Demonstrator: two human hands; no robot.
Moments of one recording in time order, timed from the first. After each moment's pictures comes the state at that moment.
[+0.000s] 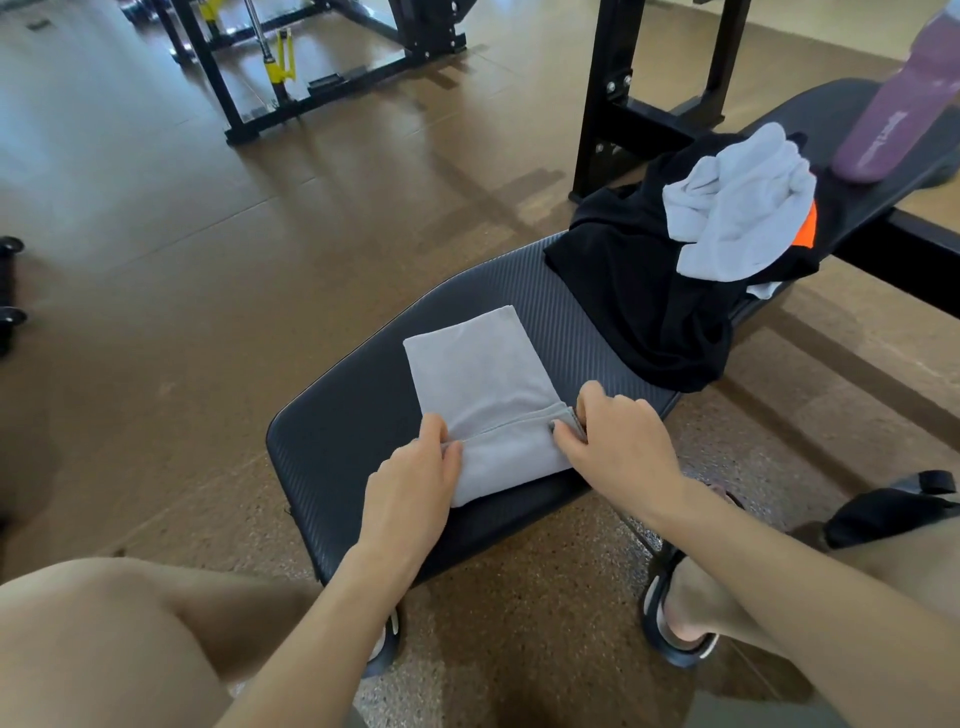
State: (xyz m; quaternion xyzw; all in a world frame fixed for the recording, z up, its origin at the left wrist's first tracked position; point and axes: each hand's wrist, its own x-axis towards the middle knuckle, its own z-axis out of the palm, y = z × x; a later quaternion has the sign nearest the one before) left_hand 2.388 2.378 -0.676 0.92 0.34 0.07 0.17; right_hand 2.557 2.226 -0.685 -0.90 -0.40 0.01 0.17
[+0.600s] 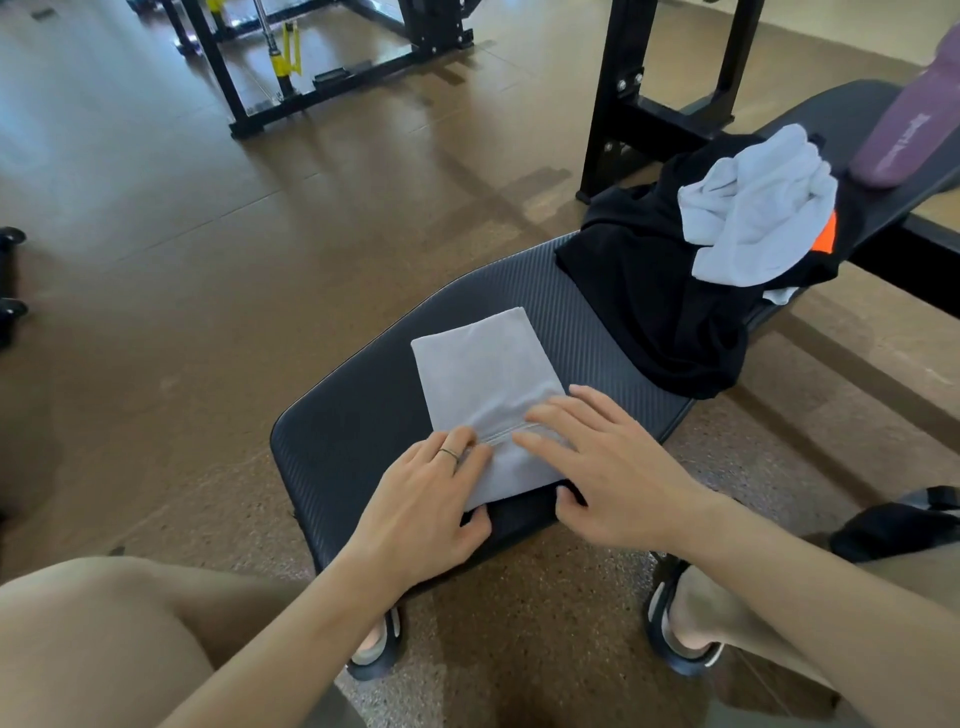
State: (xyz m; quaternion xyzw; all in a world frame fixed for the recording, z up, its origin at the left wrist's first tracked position) left_hand 2.376 2.389 -0.673 1.00 0.07 0.04 0.04; right_hand 2.548 2.217 -0.665 -0.74 -0.66 0.01 0.09
